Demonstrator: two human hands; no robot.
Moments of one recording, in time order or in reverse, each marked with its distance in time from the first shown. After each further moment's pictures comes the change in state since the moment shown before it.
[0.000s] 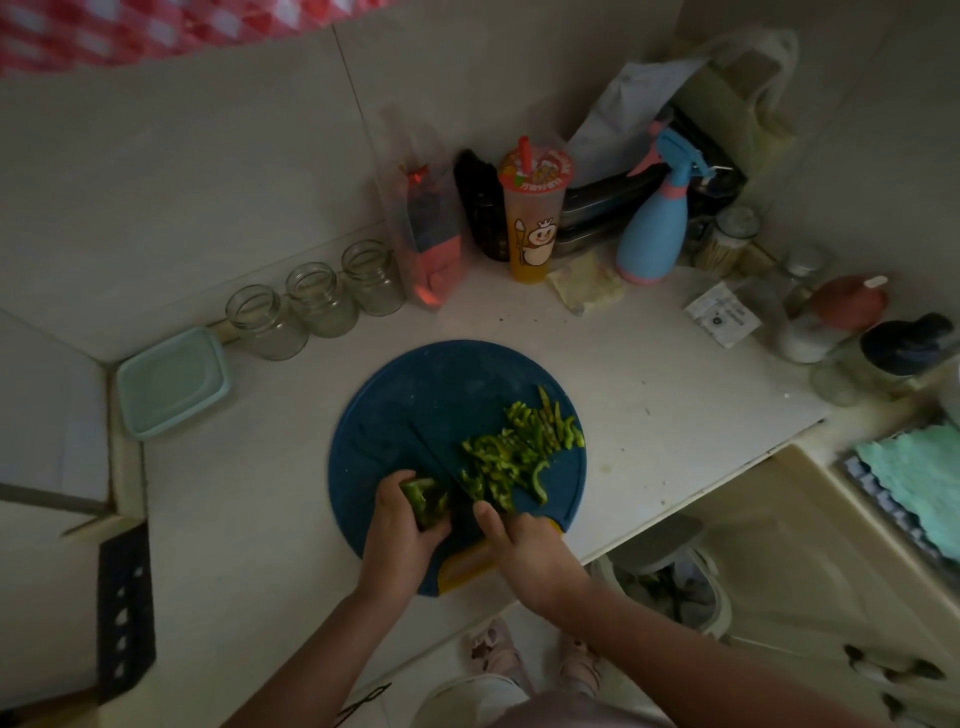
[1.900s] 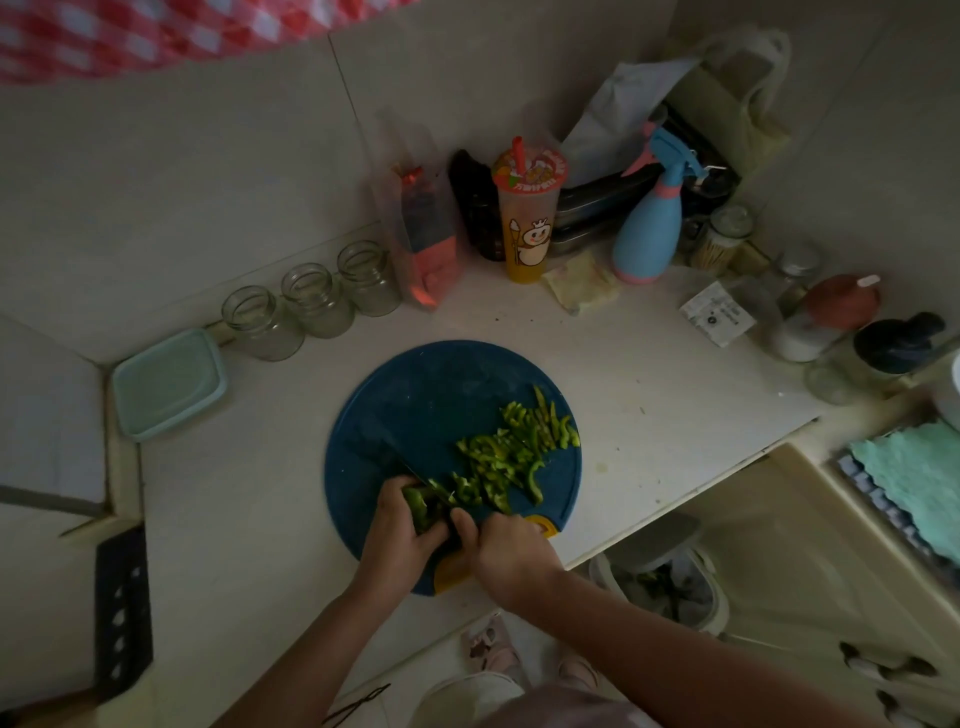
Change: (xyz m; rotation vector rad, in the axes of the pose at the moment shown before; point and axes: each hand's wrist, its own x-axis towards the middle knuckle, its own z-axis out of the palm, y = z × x) left_hand 0.001 -0.001 -0.001 -0.052 -0.094 0.001; right_hand 0.010 -0.007 0.014 -0.191 -0.052 0.021
